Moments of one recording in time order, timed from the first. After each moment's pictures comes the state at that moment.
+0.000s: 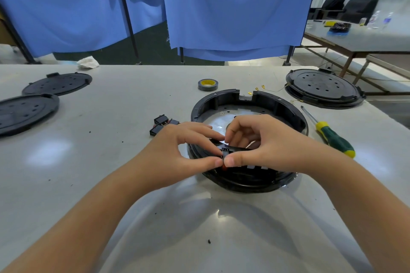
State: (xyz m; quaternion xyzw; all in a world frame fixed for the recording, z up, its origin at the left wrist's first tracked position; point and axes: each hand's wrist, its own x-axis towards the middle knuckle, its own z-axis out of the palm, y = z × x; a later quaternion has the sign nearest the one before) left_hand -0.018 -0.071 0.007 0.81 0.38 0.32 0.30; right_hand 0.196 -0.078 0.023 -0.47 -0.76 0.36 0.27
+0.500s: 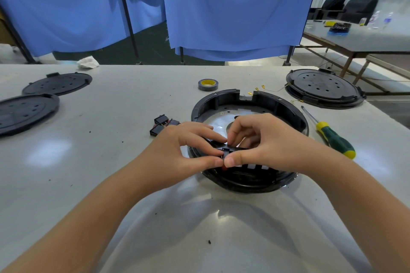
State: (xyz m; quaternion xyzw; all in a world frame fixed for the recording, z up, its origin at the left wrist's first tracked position) left_hand -0.016 -0.073 0.006 0.82 0.37 0.33 0.29; right_hand 0.195 -0.078 0.024 -0.48 -0.76 0.35 0.27
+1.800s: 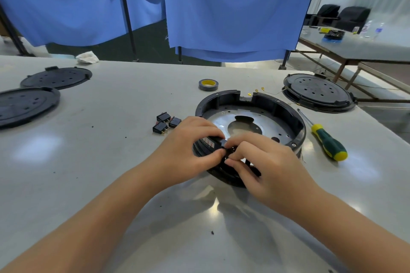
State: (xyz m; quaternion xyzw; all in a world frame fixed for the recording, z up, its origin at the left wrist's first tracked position) left_hand -0.010 -0.059 -0.013 0.85 0.34 0.37 0.16; right_hand 0.178 -0.119 -0.011 -0.40 -0.84 -0.10 0.36
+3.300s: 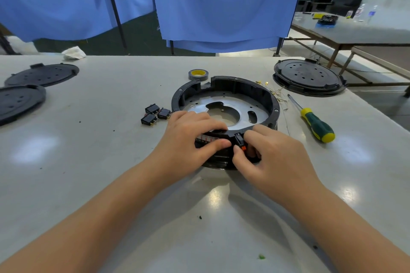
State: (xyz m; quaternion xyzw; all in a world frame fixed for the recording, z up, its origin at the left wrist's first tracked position) left_hand 0.015 -0.068 -0.023 0.85 0.33 0.40 0.09; right_hand 0.186 -0.141 -0.012 -0.60 -0.75 -0.09 0.28
